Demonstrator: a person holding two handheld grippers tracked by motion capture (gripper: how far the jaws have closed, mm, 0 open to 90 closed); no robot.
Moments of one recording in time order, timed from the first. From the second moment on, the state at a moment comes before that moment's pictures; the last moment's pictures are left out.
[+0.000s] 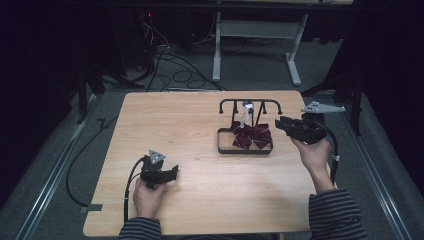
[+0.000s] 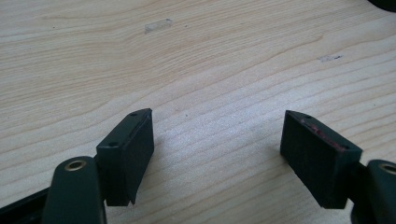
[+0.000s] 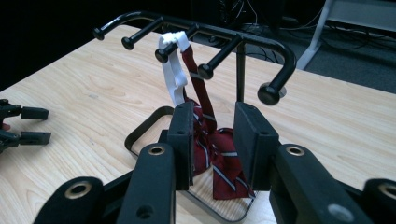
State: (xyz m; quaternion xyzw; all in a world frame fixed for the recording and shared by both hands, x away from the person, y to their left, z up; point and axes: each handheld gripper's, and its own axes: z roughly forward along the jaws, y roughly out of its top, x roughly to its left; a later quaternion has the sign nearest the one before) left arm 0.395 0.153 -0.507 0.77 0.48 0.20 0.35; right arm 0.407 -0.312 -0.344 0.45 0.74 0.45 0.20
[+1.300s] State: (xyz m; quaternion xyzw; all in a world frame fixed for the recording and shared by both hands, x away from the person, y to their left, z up) left arm 0.395 0.152 -0.507 0.77 0.48 0.20 0.35; right arm 0.379 -0.332 -0.372 0.47 0.73 0.46 0.19
